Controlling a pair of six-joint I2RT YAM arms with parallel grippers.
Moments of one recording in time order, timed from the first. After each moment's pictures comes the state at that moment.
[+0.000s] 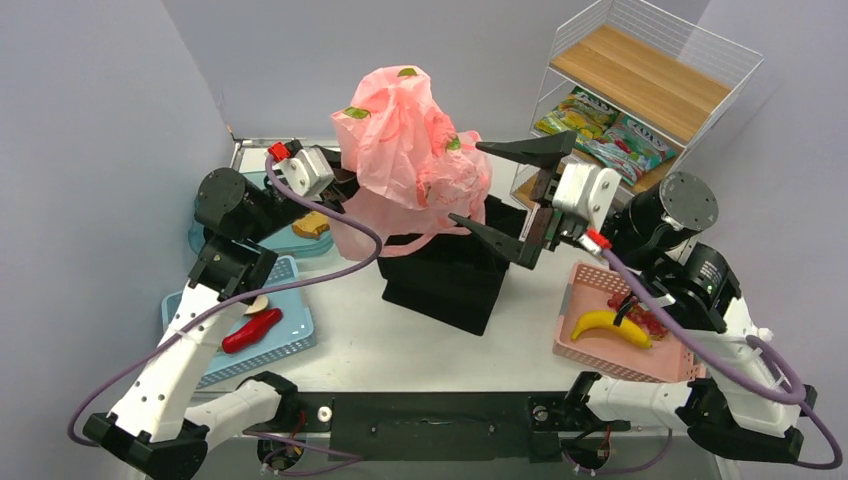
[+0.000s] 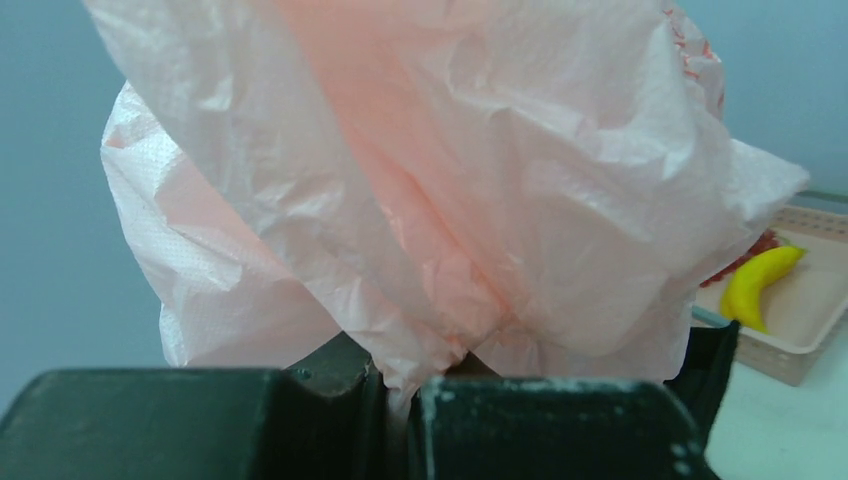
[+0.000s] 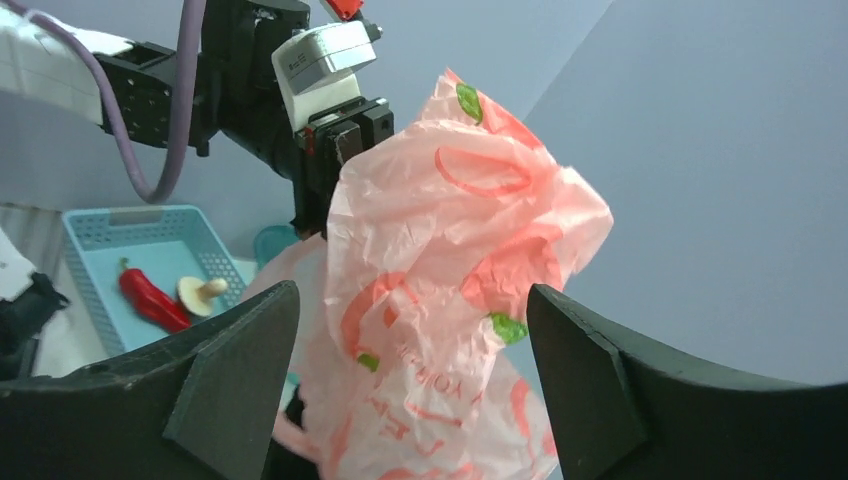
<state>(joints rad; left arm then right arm) -0.44 1.03 1.28 0.08 0.61 0.18 0.88 1.10 1.74 -0.41 -0.39 -0.43</state>
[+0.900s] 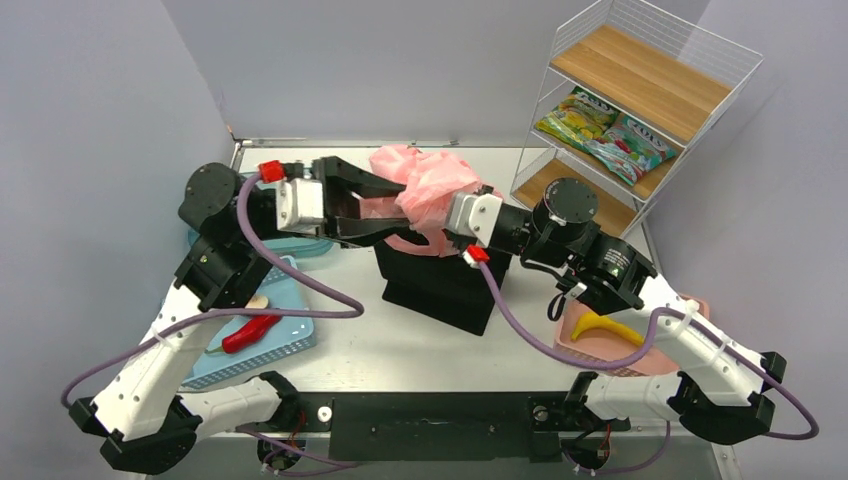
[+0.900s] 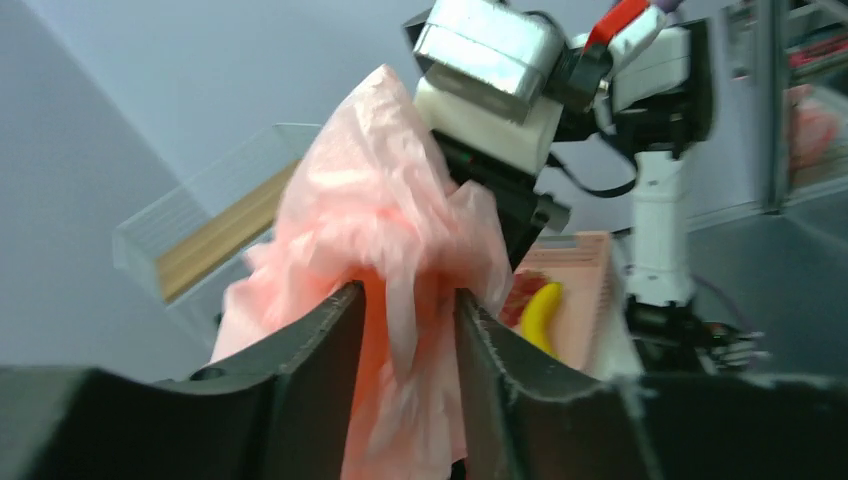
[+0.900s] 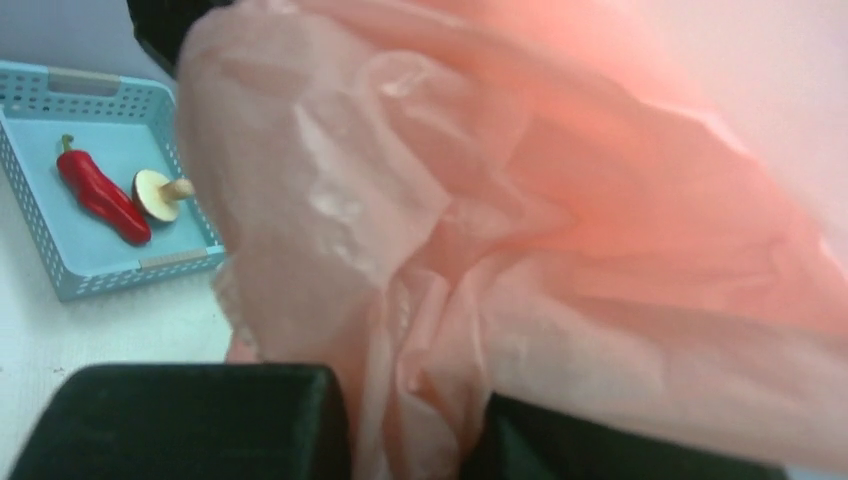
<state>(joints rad) -0.73 1.10 1.54 -0.06 0.87 0.09 1.00 1.16 1.52 -0.30 -0.27 -0.72</state>
